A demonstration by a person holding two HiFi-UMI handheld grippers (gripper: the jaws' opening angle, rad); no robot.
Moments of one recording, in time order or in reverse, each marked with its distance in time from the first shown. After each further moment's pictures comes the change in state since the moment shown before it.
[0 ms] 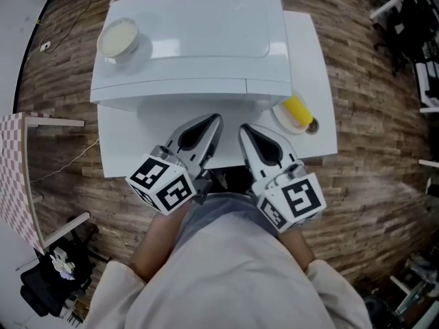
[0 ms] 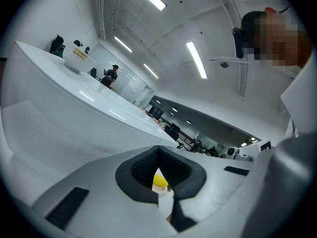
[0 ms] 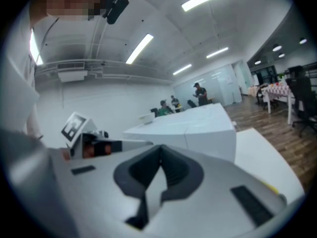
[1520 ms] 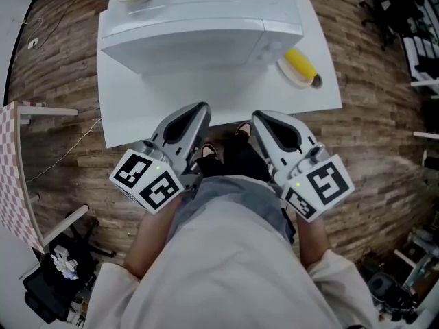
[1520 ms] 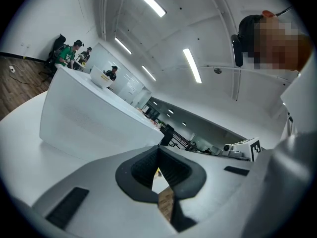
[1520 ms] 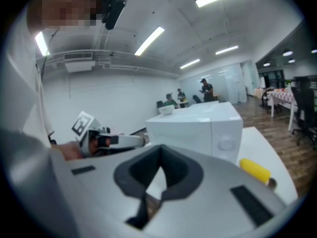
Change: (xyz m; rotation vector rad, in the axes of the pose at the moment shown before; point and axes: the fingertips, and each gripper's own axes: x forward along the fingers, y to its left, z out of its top) left arm -0.122 -0.025 -0.023 -0.016 -0.011 -0.049; right arm -0.070 0.088 -0.026 -0.073 0.091 0.025
